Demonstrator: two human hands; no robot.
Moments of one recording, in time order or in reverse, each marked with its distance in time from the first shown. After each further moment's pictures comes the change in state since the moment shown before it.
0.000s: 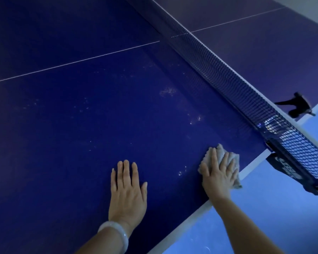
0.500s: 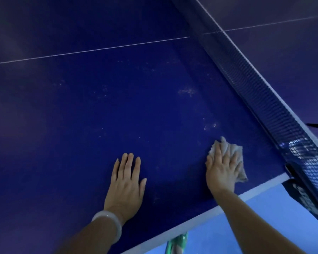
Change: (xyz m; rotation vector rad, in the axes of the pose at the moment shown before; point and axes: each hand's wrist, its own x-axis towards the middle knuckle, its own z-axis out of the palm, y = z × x) left_hand 0.001 0.001 -0.001 -0.038 0.025 -0.026; right_hand 0.058 -0.009 -0.003 -0.095 0.010 -0.233
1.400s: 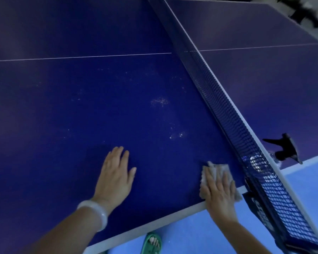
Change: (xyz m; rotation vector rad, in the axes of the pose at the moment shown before) left_hand 0.048 0.097 -0.015 -0.160 0.129 -0.099; right_hand 0.017 0.146 -0.044 -0.174 -0.106 -0.347
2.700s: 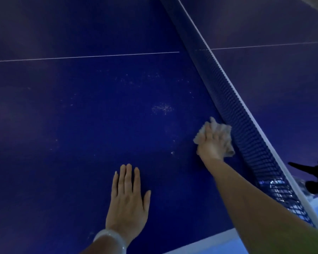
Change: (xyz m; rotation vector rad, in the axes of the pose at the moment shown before) left_hand 0.013 0.054 0.047 0.216 -0.085 -0.099; right_hand 0.224 -0.050 -0.041 0.110 0.068 0.166
